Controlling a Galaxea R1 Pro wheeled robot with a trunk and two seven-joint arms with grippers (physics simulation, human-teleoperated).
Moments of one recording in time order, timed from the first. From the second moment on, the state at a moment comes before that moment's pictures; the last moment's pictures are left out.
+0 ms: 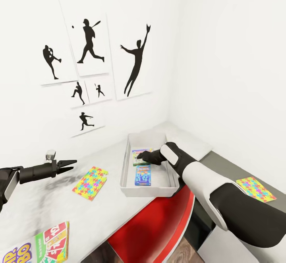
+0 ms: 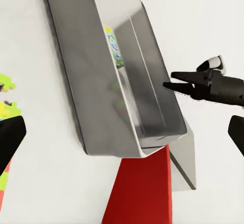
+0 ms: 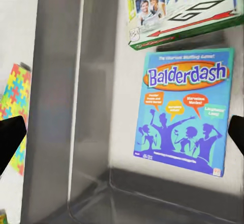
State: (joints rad) left arm -0.79 0.48 0.21 -0.68 0.15 0.86 -1.32; right arm -1.17 0.17 0.48 -0.31 -0.93 0.69 -0.09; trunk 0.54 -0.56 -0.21
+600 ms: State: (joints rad) left arm -0.79 0.48 0.21 -0.68 0.15 0.86 -1.32; right arm -1.19 0.11 0.34 -0.50 -0.94 0.61 -0.26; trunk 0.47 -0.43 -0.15
